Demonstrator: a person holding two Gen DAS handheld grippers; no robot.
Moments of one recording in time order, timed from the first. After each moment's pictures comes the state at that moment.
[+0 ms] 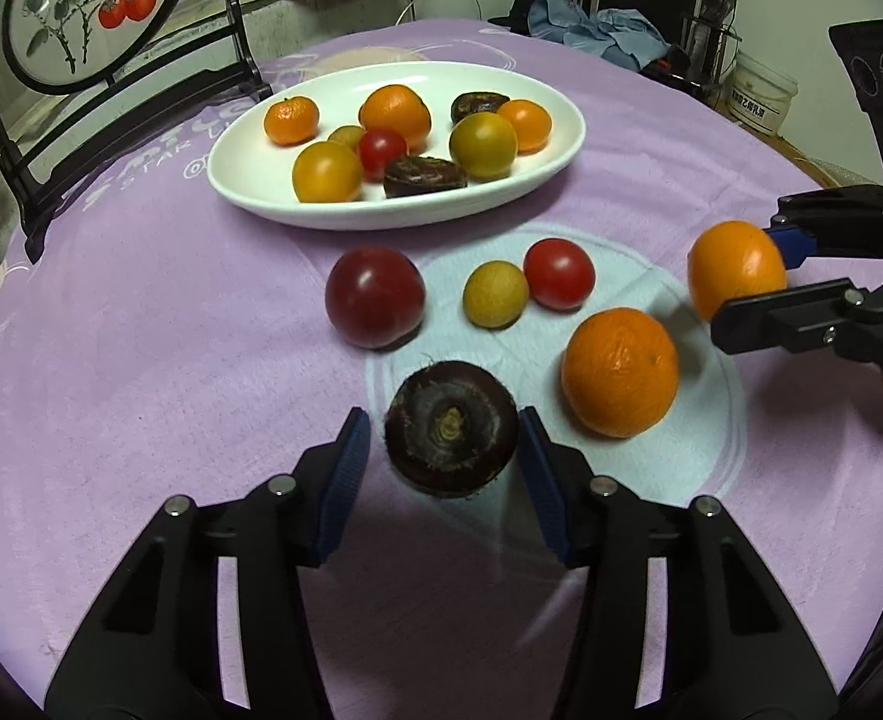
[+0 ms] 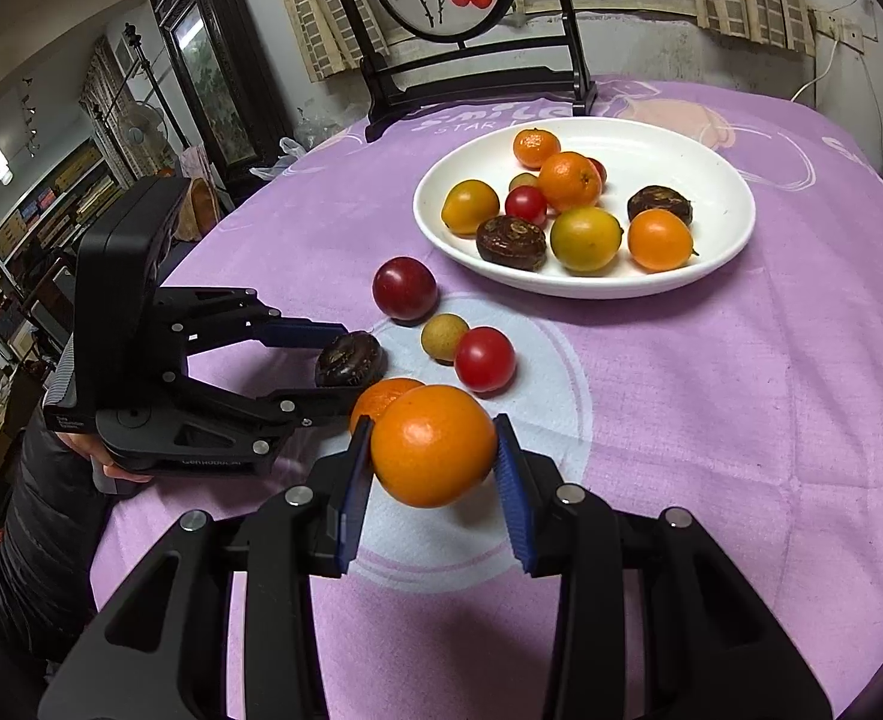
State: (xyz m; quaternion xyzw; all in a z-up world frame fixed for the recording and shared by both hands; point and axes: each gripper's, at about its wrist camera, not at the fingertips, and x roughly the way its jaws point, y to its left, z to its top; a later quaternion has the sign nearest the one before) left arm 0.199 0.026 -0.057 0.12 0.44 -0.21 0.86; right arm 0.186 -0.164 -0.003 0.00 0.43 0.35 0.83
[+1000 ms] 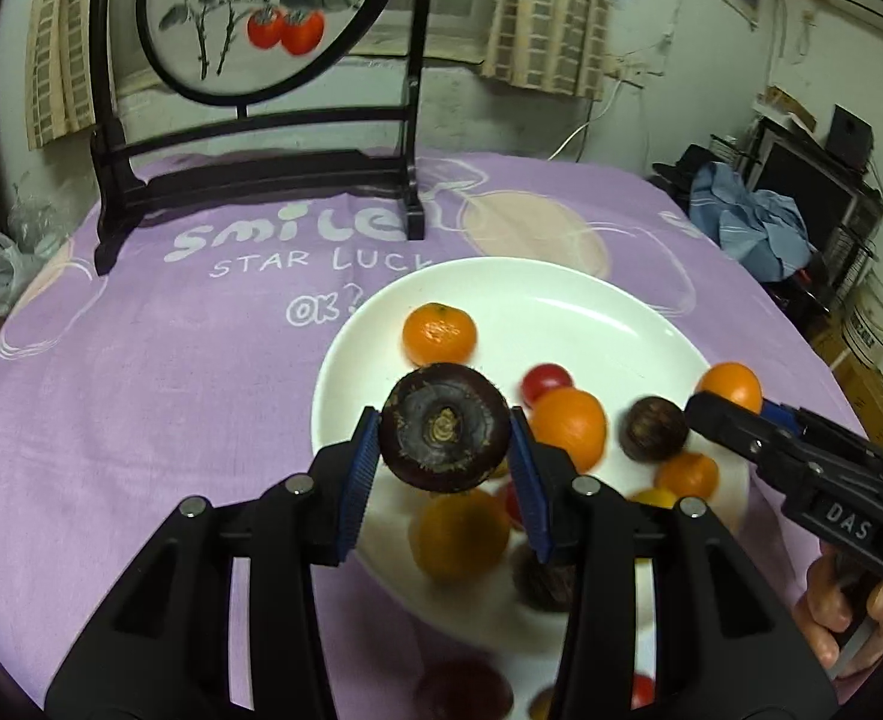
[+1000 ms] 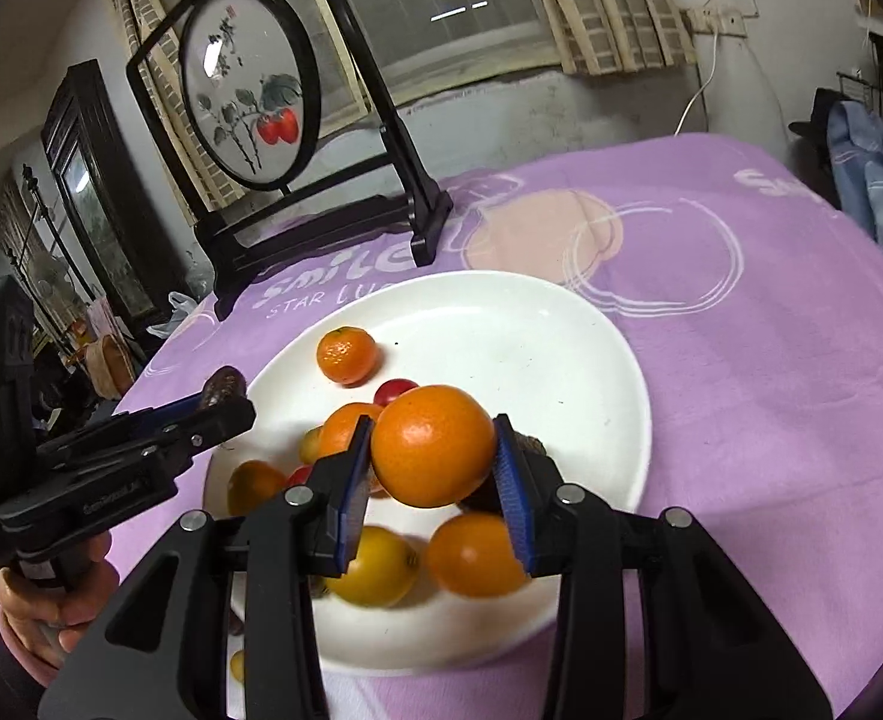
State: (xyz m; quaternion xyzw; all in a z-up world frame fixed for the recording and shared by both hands) left arm 0.348 0.028 -0.005 -0.04 0.38 -0.05 0.92; right arm 0.348 -0.187 -0.007 0.10 0.37 0.22 0.90
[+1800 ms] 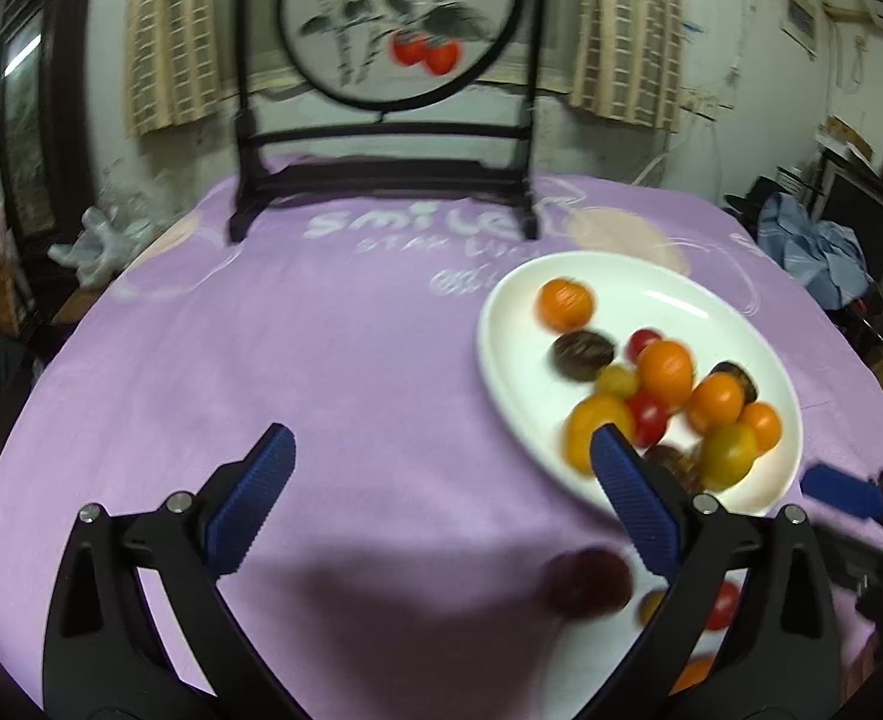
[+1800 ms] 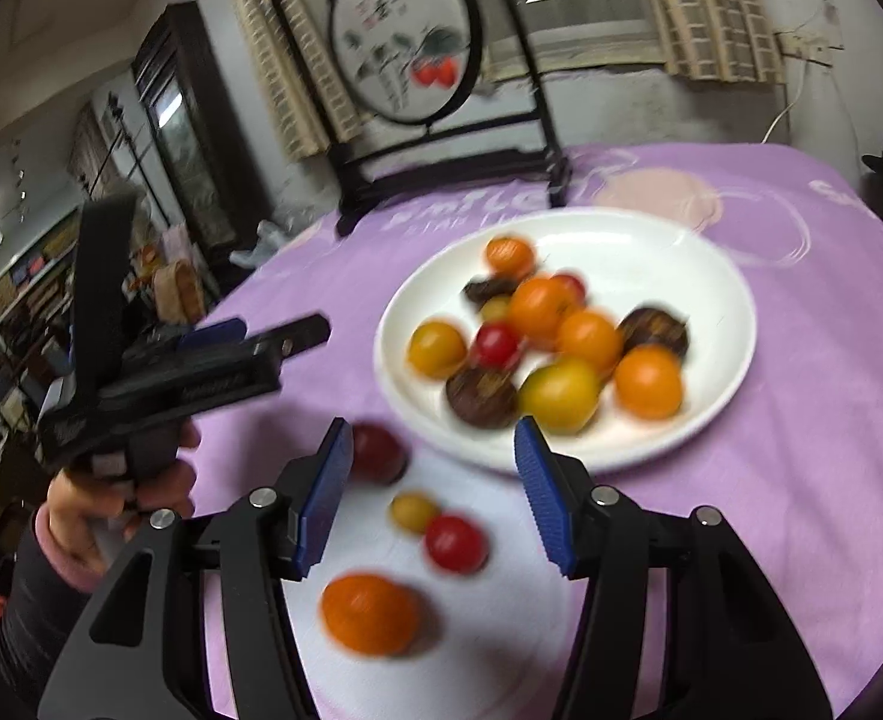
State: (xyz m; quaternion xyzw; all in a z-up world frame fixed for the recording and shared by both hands) left arm 0.263 0.077 -0.003 -0.05 0.34 0.06 0.94; right arm 0.240 -0.148 0.009 0.05 0.37 0.32 0.87
